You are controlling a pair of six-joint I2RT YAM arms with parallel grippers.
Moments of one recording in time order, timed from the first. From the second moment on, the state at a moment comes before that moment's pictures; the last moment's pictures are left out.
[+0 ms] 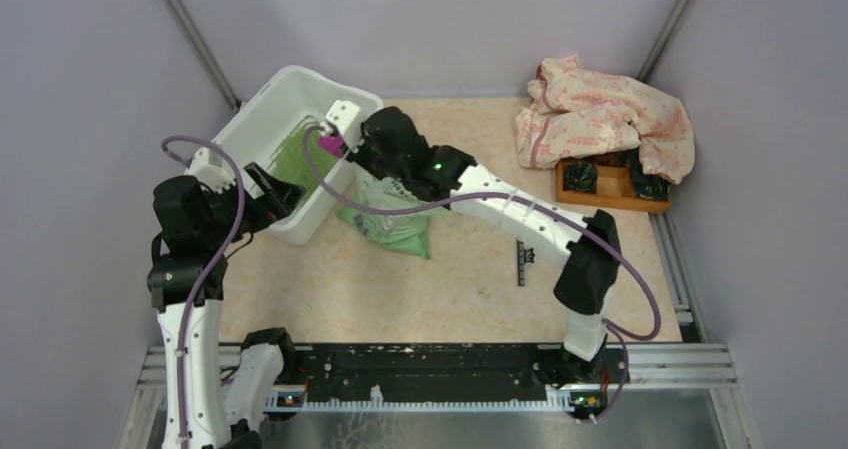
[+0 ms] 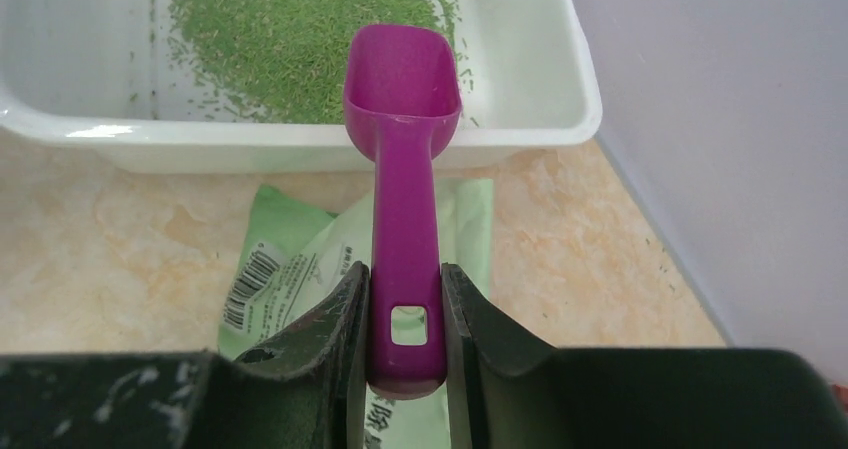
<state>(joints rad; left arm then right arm) 0.15 0.73 1.03 -0.69 0.41 -0.46 1.01 1.88 1.87 -0.41 0.23 -0.37</state>
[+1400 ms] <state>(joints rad) -0.10 0.99 1.06 -0.53 0.52 -0.47 0.60 1.12 1.42 -0.95 -0.07 -0.16</state>
